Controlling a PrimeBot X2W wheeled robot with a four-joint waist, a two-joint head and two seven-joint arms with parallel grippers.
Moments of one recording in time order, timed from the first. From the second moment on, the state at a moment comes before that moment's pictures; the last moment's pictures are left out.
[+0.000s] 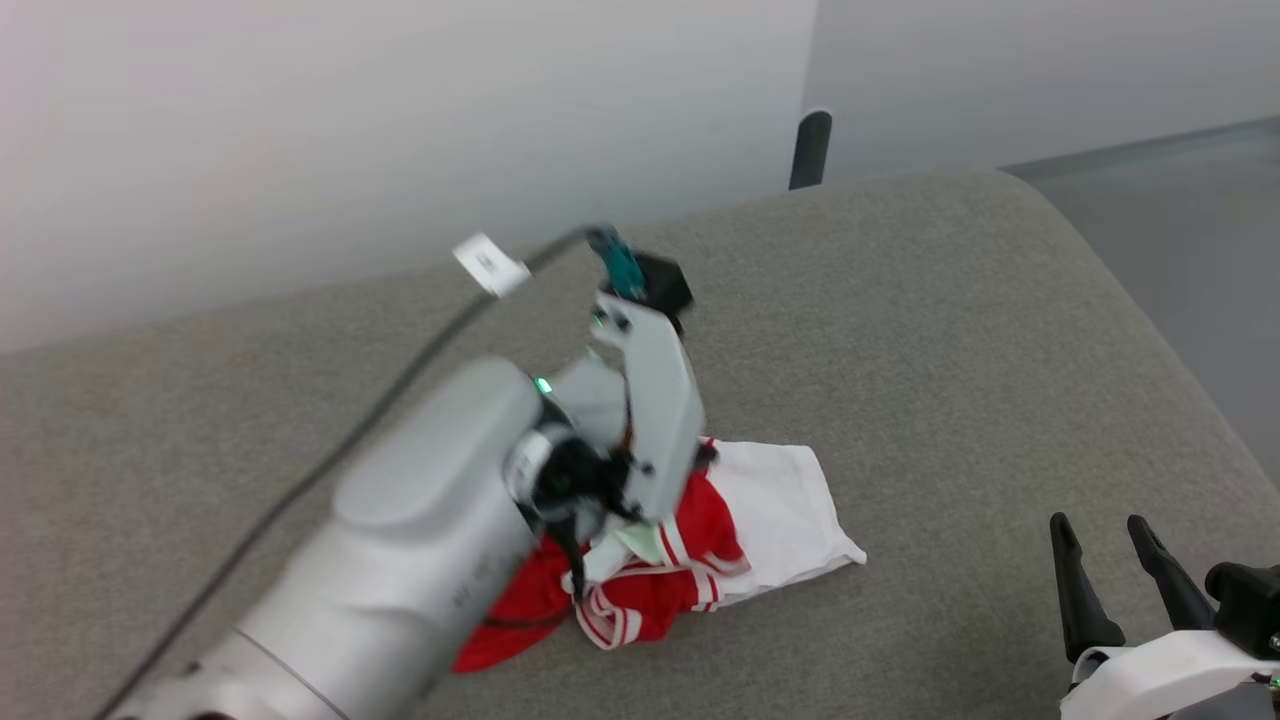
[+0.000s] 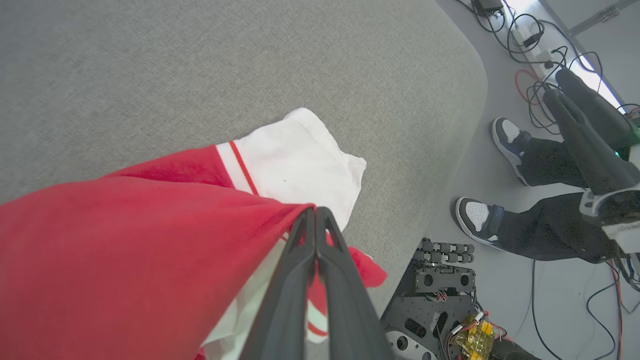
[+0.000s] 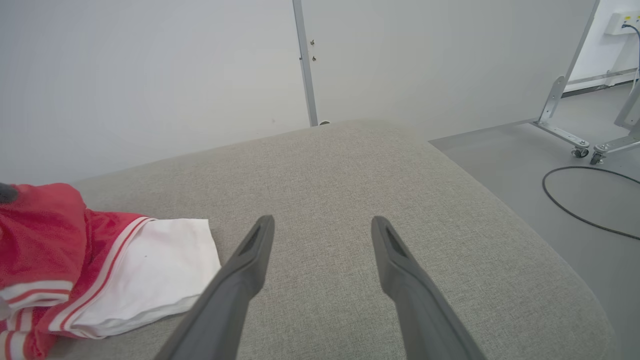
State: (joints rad) left arm -0.92 0.21 -0.84 0.57 -1.06 -0.09 0.82; right arm 0.04 -0.05 -0.11 -0.02 0.21 0.13 0.08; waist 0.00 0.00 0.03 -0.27
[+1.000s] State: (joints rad) left arm -0.81 0.37 -0.87 0.38 -1.13 0.02 0.97; right arm 0.04 -0.05 -0.12 0.02 0.23 0.13 0.06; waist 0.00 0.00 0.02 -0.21
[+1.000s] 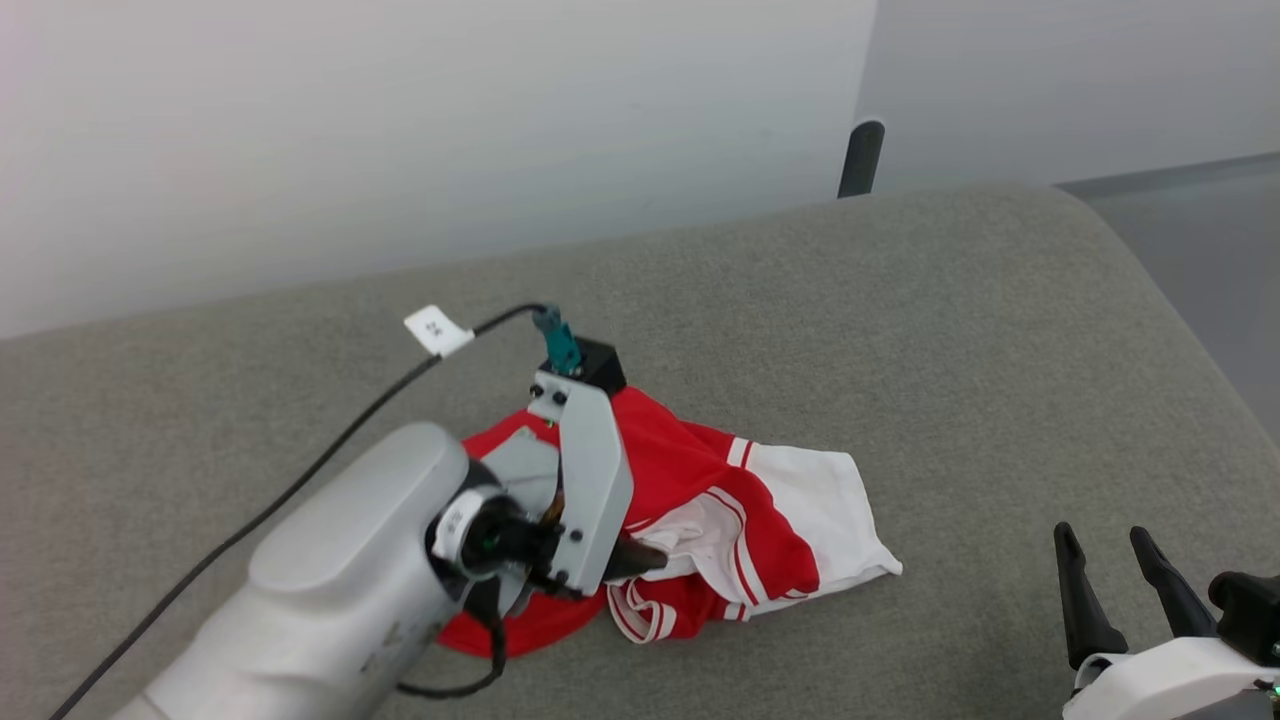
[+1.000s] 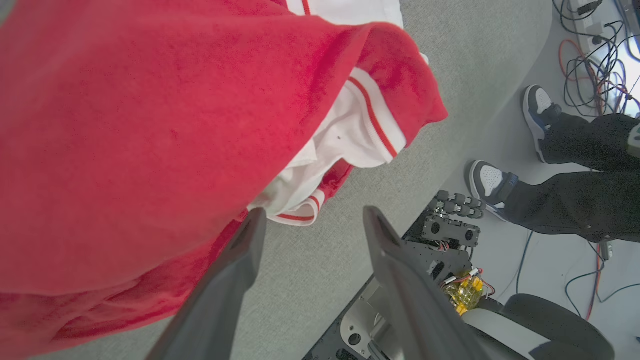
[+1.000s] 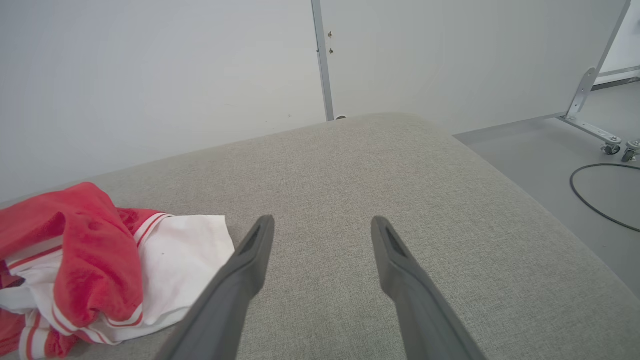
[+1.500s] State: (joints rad) left arm -0.75 0.41 -0.89 0.36 -1.08 0.02 0.88; right arm 0.02 -0.05 -0.11 0.02 0.23 0.13 0.05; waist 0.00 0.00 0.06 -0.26
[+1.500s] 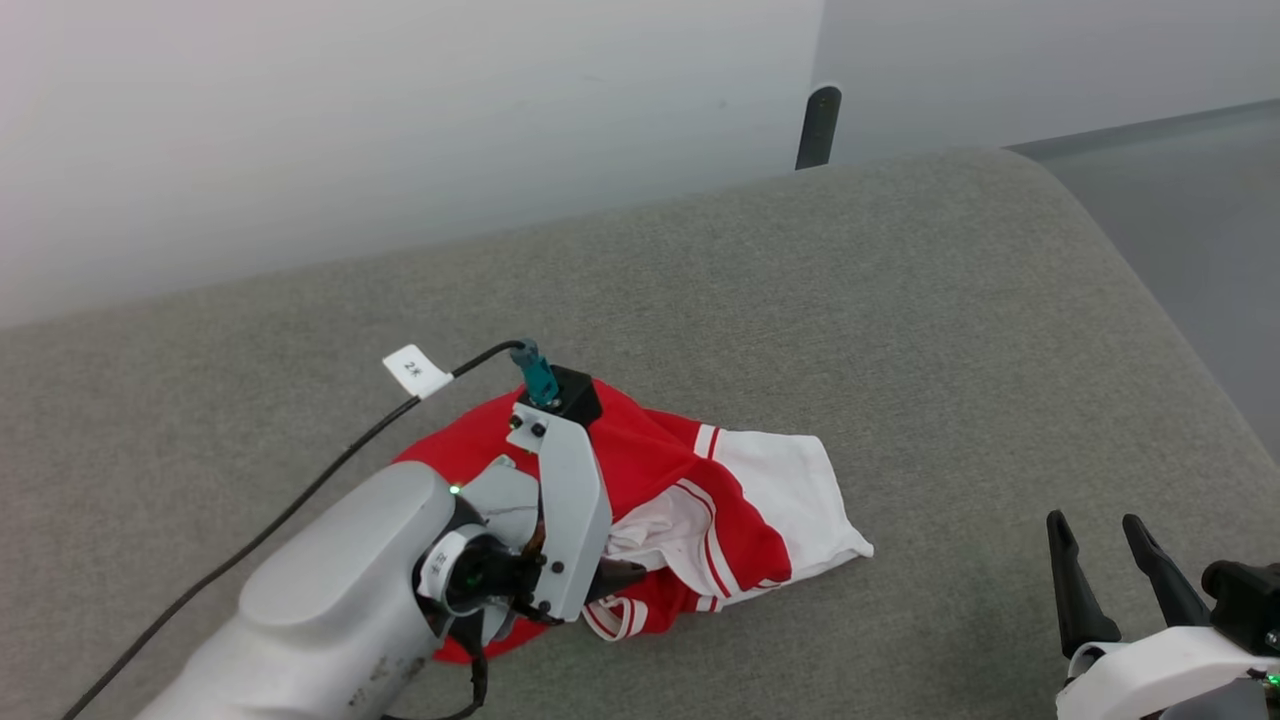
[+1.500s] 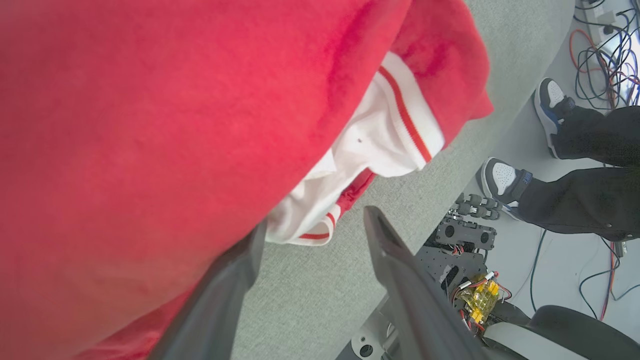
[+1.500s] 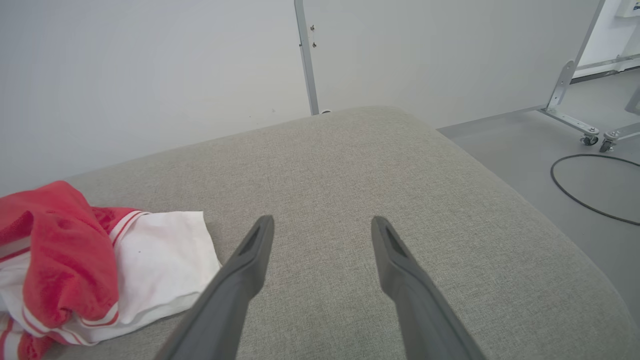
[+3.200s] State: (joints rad) left arm -0.83 0.77 -0.79 0.39 -0.99 0.08 0.85; right arm 0.07 -0.05 -0.15 -0.02 0.21 0.13 0.09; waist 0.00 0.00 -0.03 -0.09
